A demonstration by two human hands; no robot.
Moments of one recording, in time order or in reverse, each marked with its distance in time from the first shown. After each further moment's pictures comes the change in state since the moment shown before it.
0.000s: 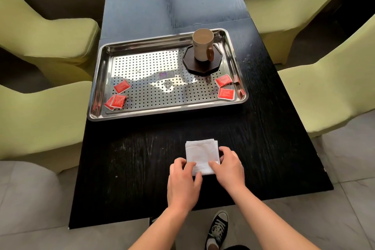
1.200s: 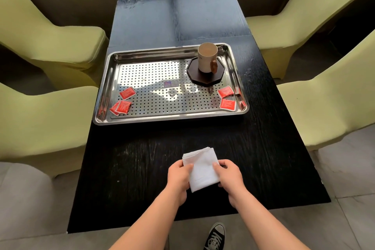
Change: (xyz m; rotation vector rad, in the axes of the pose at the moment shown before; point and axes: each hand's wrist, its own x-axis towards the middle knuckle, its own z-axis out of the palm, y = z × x) left_hand 0.041 0.010 -0.024 -1.125 -0.197 -0.736; right_hand -0.002 -0.005 -0.001 0.528 -0.131 0.252
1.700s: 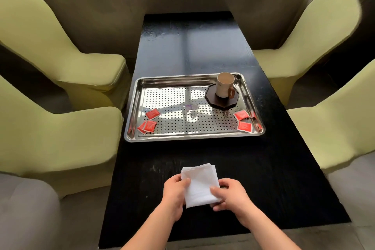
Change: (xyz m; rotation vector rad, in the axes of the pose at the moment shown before) left_hand -0.014 0.032 -0.105 -0.051 -0.054 0.076; right_hand -0.064 -0.033 0.051 -0.011 -0.309 -0.096
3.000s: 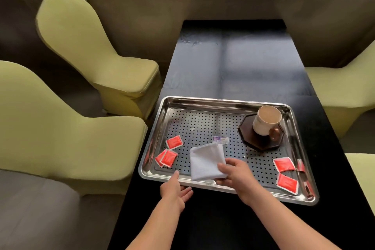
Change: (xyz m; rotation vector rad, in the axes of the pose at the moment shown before) left_hand 0.121 0.134 0.000 -0.450 0.417 -0.186; right_hand 0.179 -0.176 0.020 0.147 -0.124 -0.024
